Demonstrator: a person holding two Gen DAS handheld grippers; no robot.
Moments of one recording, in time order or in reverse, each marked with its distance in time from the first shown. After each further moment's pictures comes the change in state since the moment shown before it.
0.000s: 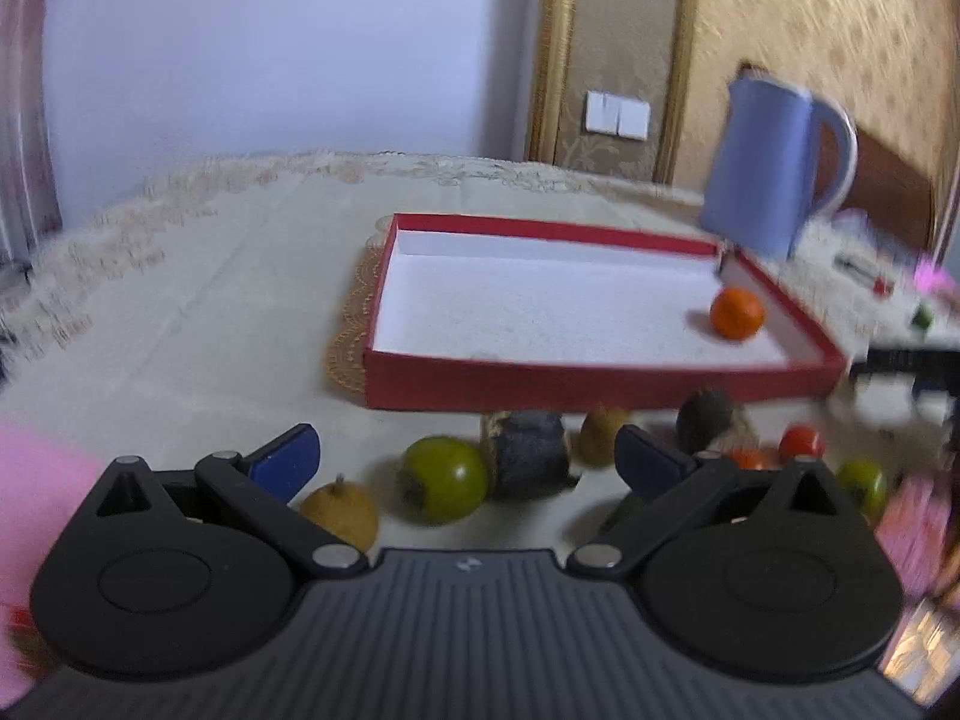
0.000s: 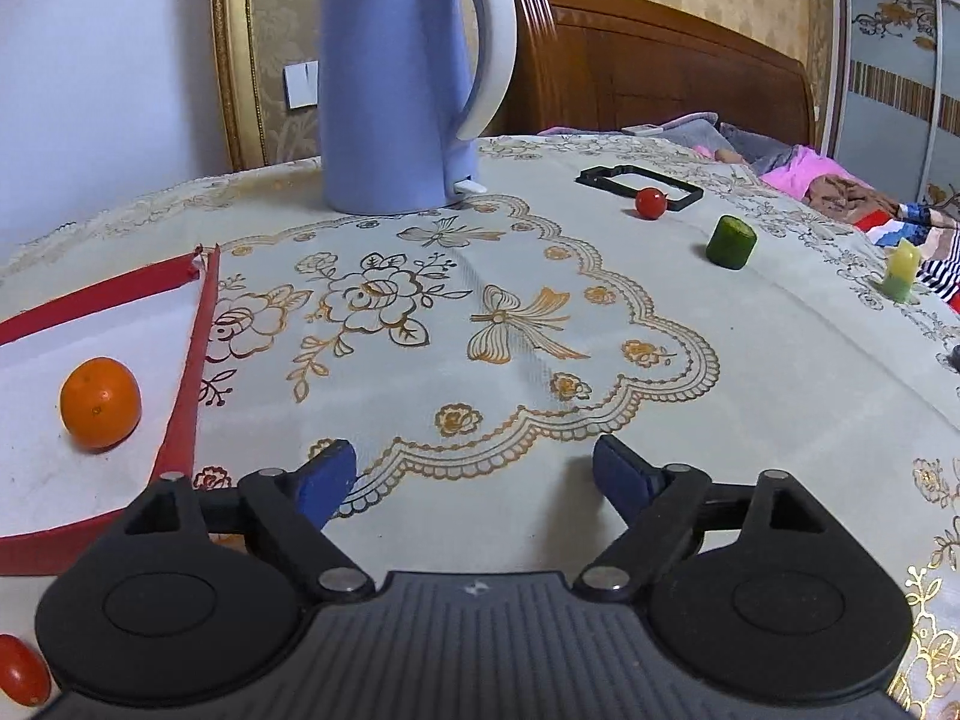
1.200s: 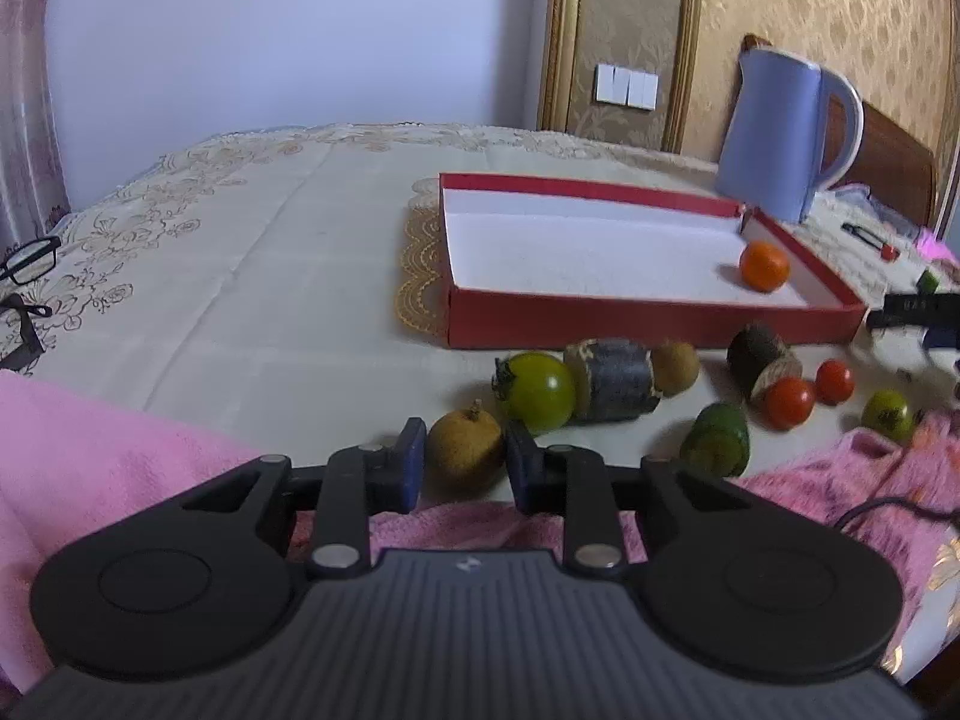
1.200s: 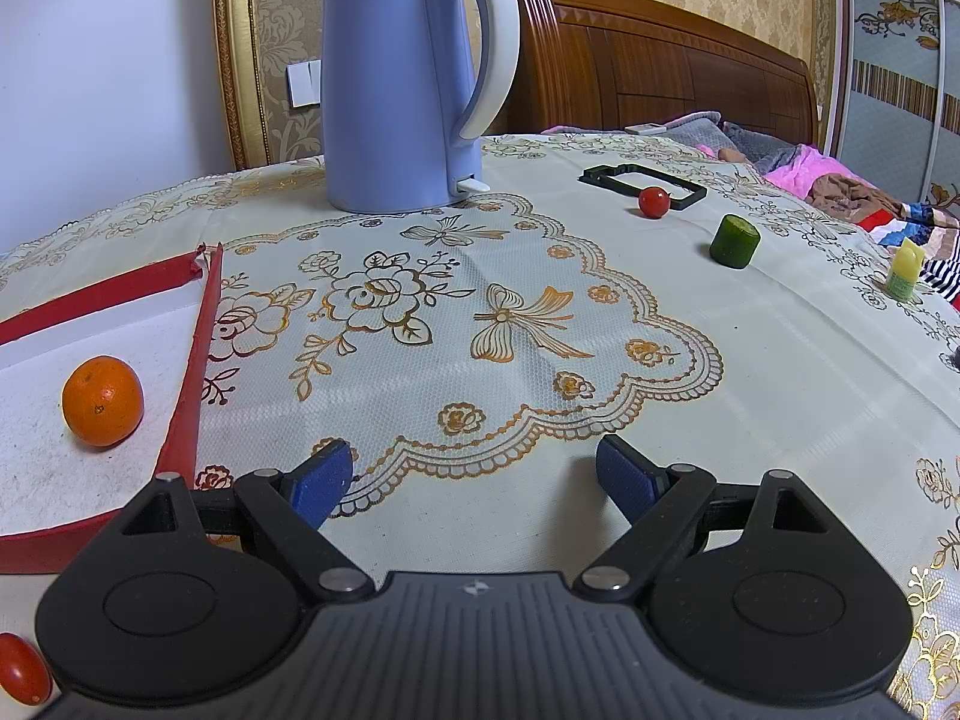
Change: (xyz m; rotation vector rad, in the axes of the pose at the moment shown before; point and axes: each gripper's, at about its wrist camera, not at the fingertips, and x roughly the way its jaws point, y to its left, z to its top) left arm -0.008 0.040 -0.015 -0.025 0.035 -0.025; right arm 0.001 0.000 0.001 0.000 0.002 -0.001
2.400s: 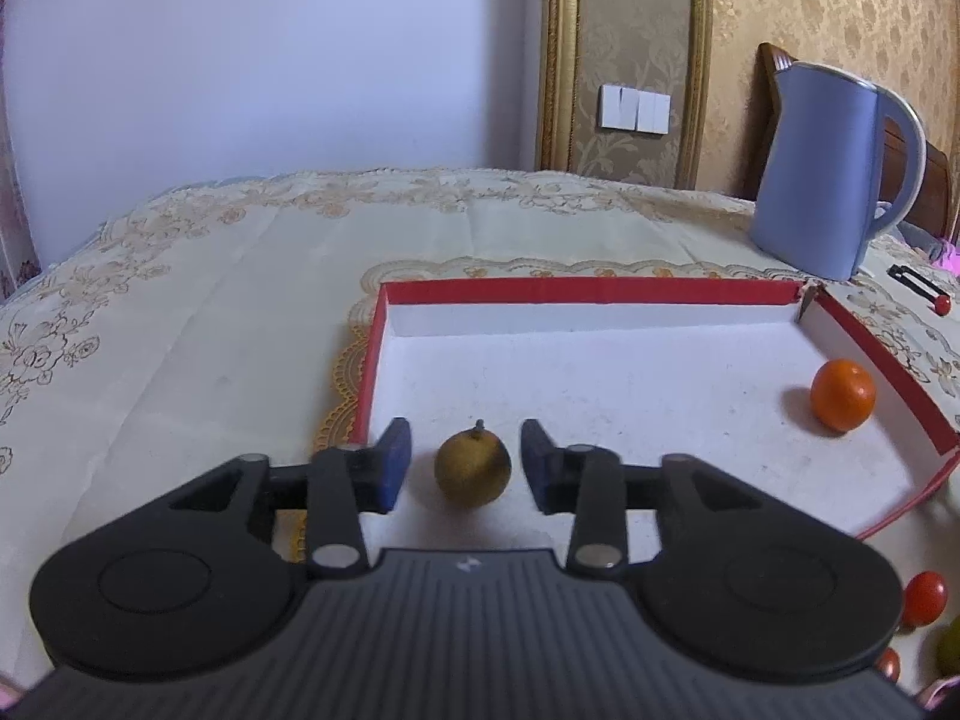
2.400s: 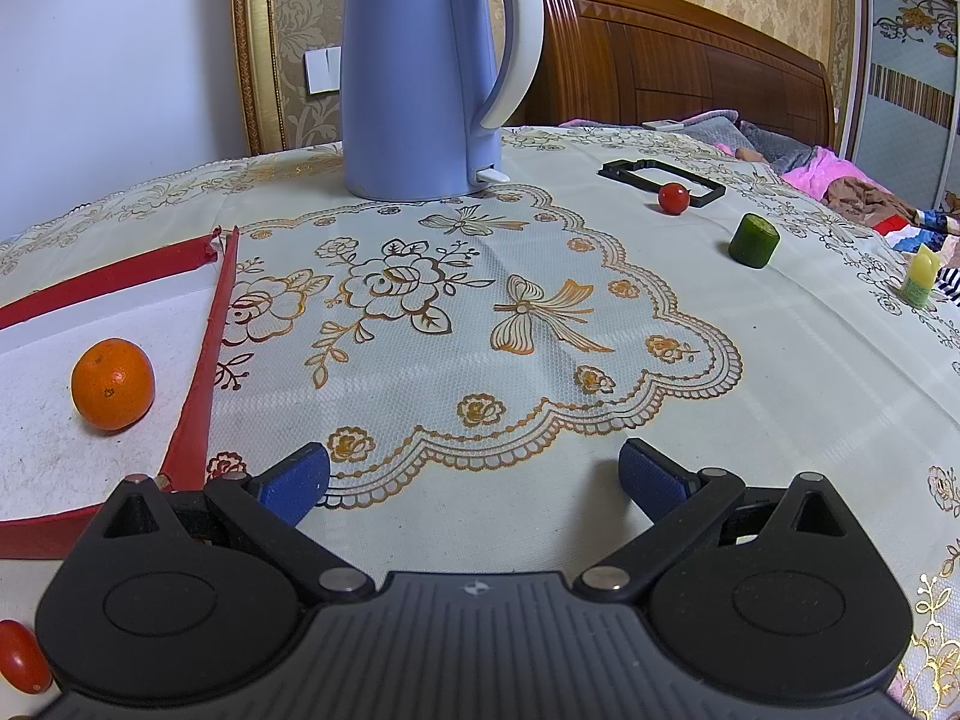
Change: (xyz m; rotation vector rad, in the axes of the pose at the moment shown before) left arm 0.110 -0.030 0.082 0.043 -0.038 0.021; right arm 0.003 0.005 -0.001 -0.027 0.020 0.020
